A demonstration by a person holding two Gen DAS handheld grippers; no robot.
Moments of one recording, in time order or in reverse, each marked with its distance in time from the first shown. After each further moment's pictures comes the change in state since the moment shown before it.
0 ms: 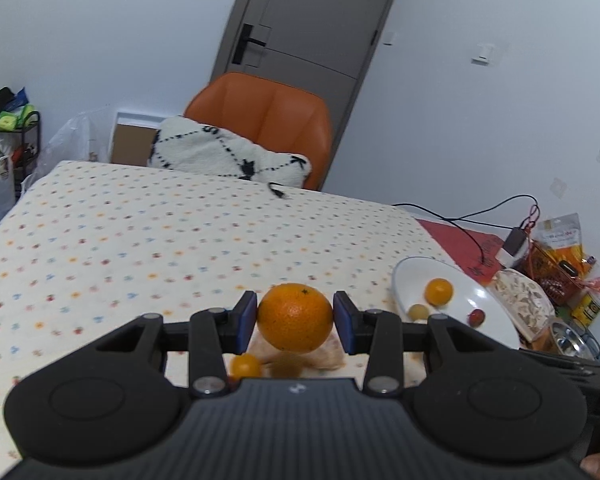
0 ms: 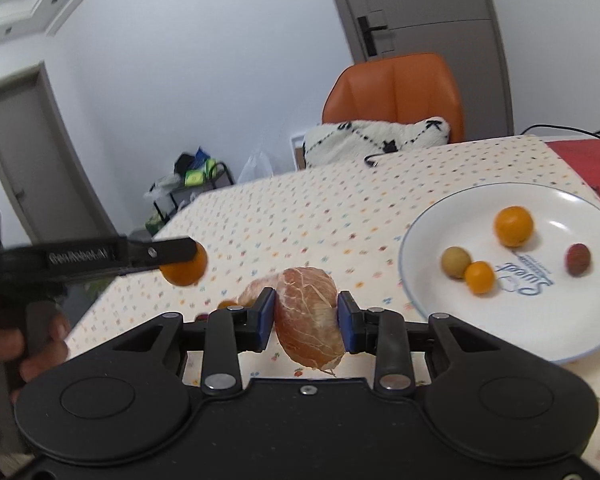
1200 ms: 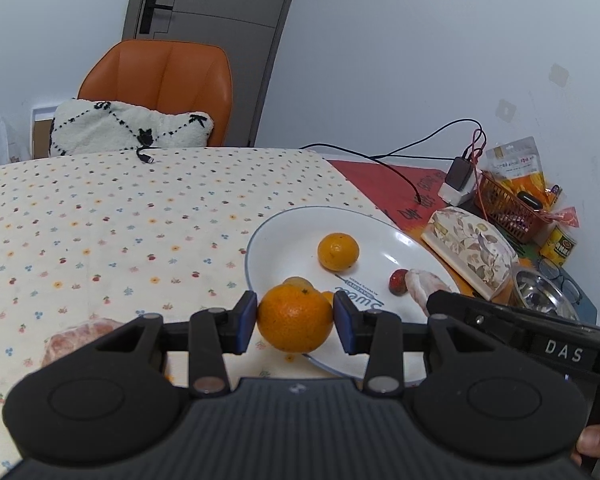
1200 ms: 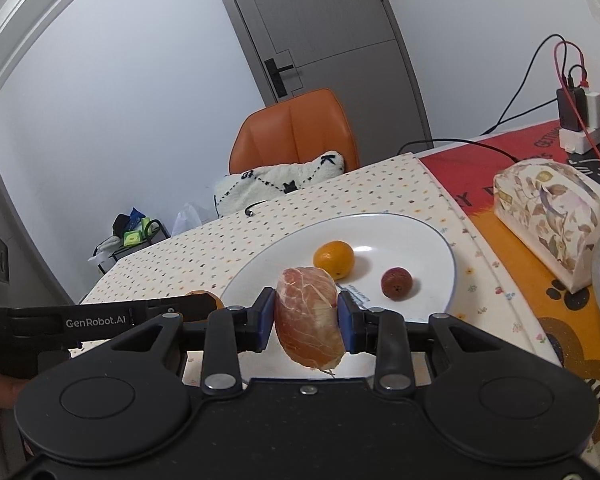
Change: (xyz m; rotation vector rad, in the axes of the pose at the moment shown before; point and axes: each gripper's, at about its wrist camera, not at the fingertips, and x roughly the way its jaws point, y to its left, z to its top) left arm 0.085 -0.112 -0.018 0.149 0.133 -0.132; right arm -0.041 -0.109 -0.003 0.120 -0.119 -0.179
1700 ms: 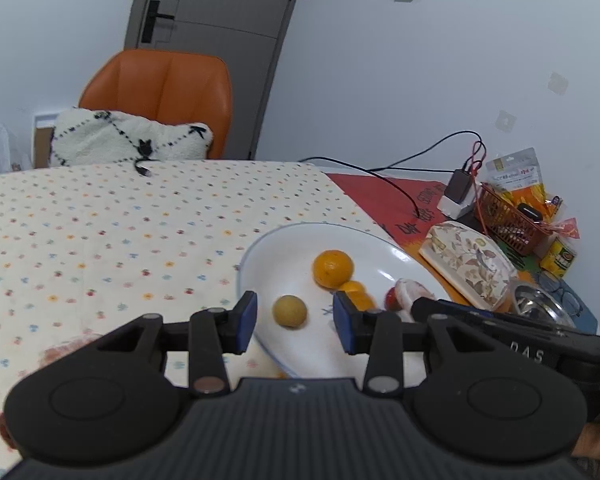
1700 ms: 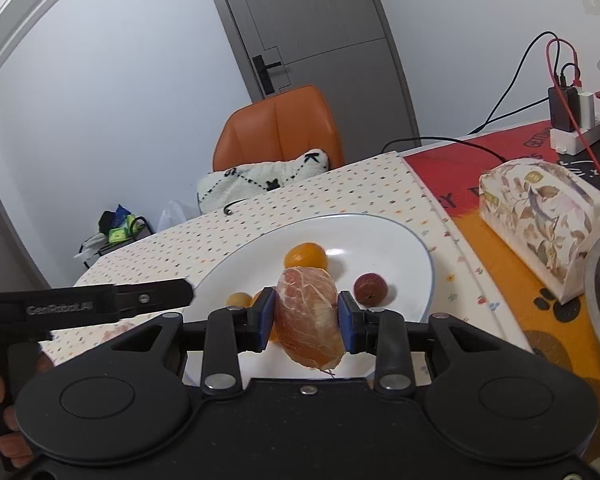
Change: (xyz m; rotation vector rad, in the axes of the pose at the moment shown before) left arm -0.001 -0.004 0.006 0.000 -0.036 0.014; right arm 0.013 -0.011 0.004 -0.021 0.004 -0.045
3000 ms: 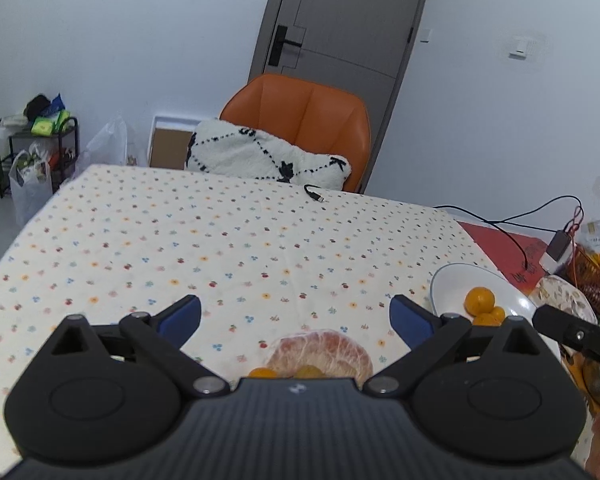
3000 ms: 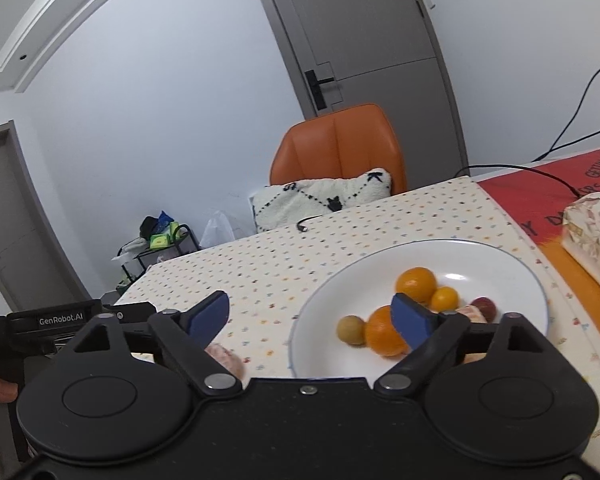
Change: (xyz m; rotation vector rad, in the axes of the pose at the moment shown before) left arm -0.086 0.101 -0.009 -0.151 -0.095 0.277; right arm 0.003 0.071 0.007 -0.054 -0.047 0.133
